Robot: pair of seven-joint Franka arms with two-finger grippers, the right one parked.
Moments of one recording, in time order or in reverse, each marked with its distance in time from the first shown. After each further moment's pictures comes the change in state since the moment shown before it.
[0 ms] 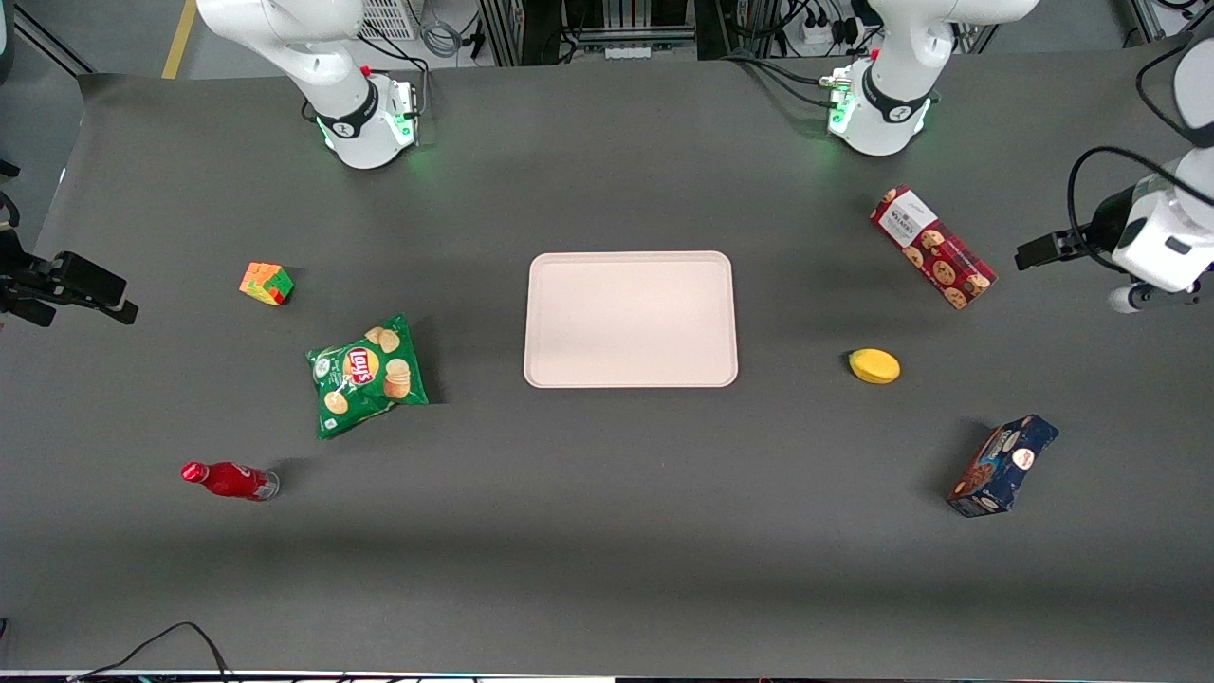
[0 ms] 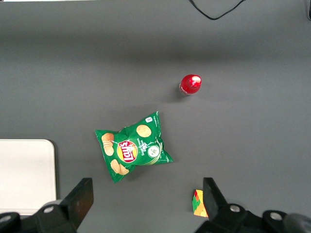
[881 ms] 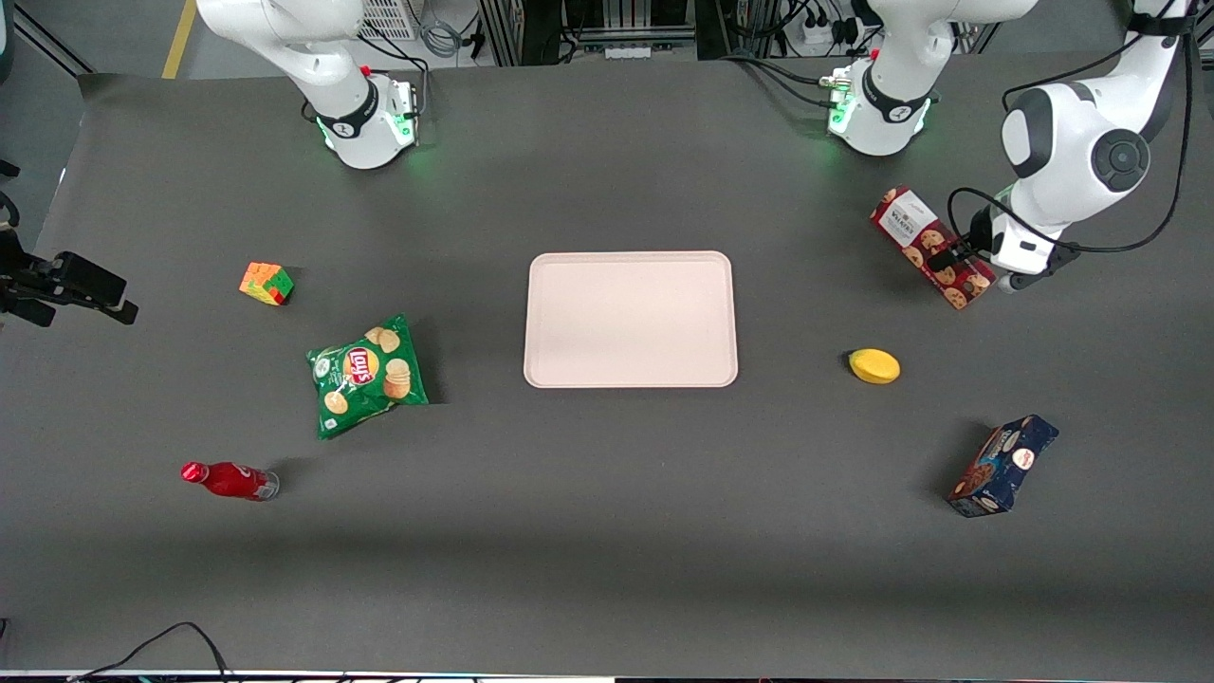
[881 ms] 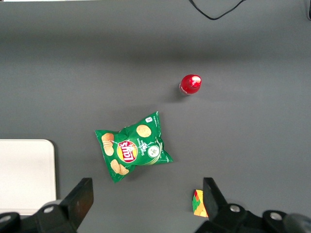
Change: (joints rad) arm 0.037 -0.058 0.045 -0.724 -0.002 0.704 -0.213
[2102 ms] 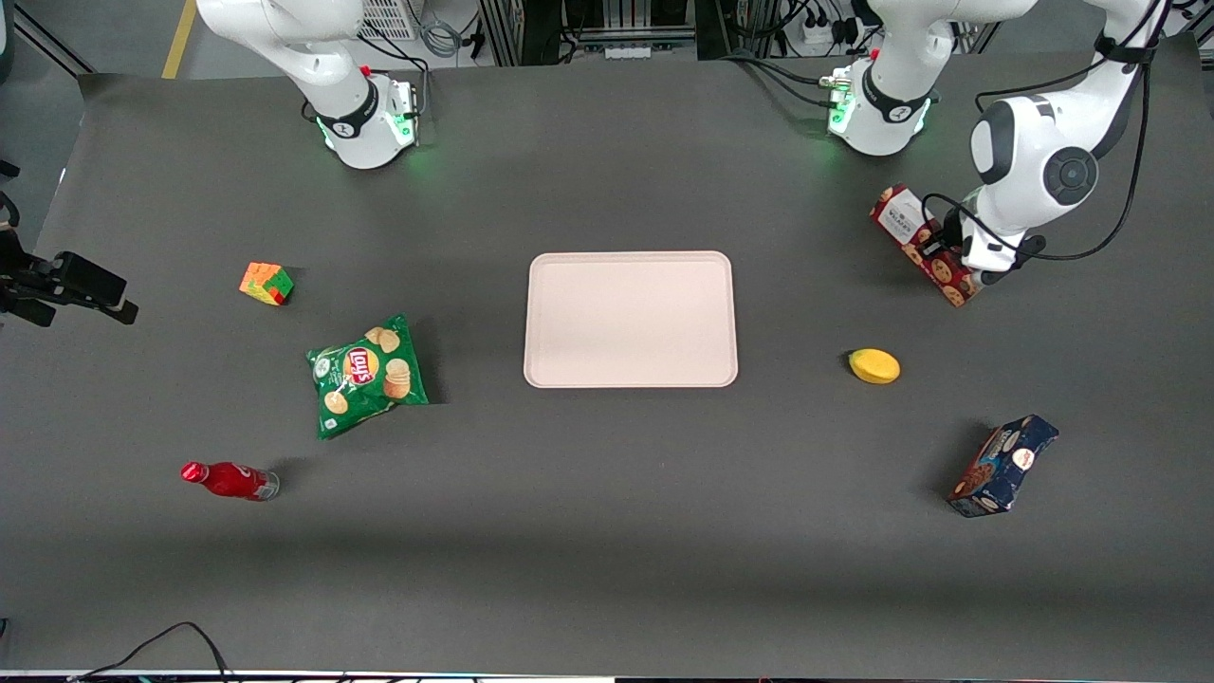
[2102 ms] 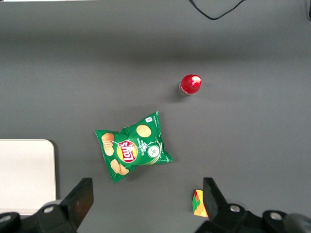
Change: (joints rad) arm 0.013 0.097 -0.045 -0.076 0.000 0.094 -0.119
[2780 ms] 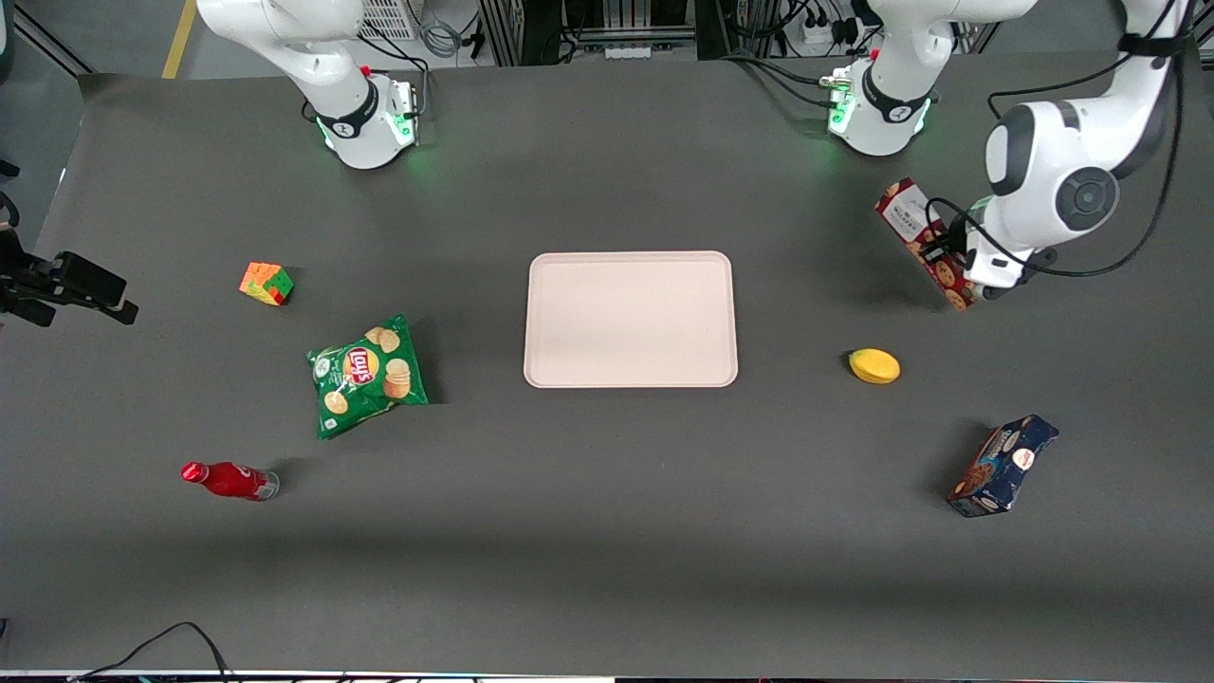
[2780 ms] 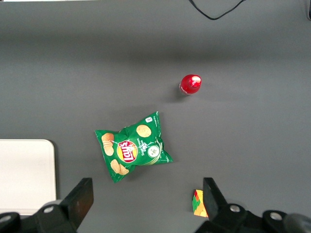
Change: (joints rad) arm -0.001 -0.041 -0.098 0.246 0.000 -0.386 -0.029
